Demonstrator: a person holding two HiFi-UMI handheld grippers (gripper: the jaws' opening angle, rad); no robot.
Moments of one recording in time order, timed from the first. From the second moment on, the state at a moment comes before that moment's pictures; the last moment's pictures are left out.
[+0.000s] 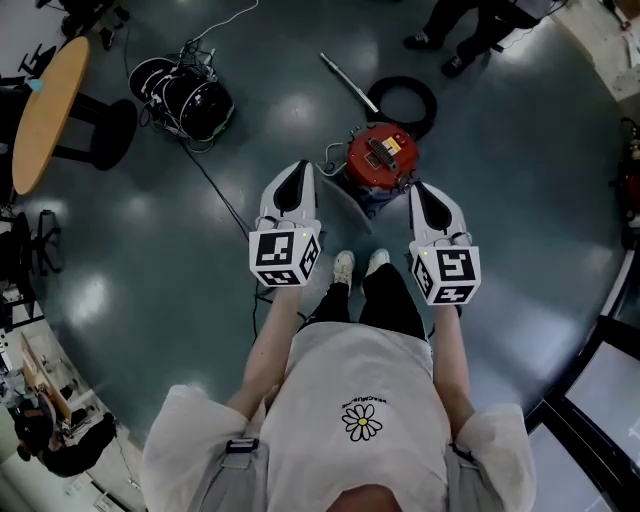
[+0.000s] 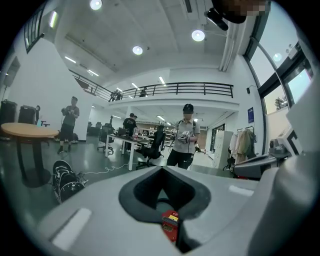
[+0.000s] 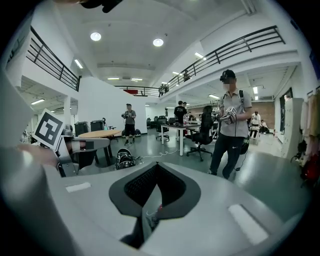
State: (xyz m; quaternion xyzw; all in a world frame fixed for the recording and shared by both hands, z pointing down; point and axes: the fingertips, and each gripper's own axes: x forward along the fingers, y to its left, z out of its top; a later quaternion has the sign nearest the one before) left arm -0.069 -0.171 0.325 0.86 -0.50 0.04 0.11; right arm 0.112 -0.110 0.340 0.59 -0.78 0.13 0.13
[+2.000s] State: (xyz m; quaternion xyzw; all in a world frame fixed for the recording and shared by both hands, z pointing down) left arm -0.019 -0.199 0.885 0.62 -0.50 0.26 0.55; right arm 0.092 -0.241 0.828 0.35 -0.78 0.29 0.44
